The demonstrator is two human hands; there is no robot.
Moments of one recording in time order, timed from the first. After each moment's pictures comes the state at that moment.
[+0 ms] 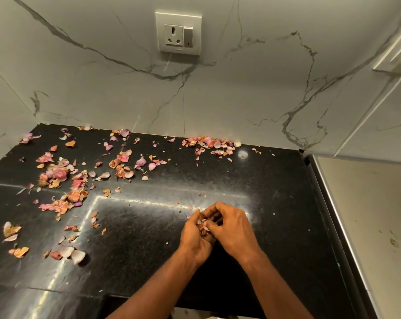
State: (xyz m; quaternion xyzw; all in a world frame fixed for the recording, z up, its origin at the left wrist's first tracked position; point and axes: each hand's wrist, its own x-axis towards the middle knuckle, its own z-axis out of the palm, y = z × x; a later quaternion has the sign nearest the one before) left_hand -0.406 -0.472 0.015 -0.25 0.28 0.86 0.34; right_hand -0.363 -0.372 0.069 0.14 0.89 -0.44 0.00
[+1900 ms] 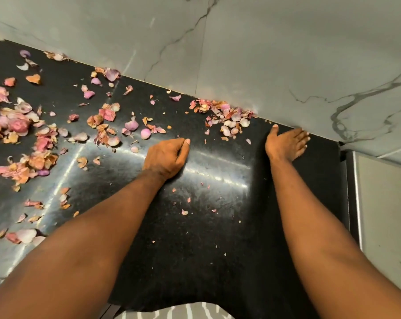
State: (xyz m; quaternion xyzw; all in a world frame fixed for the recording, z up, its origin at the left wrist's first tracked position) left_hand -0.618 -0.510 -0.040 0.19 0.94 0.29 -0.05; right_hand -0.617 -0.179 -0.034 0.49 0.84 -0.24 -0.06
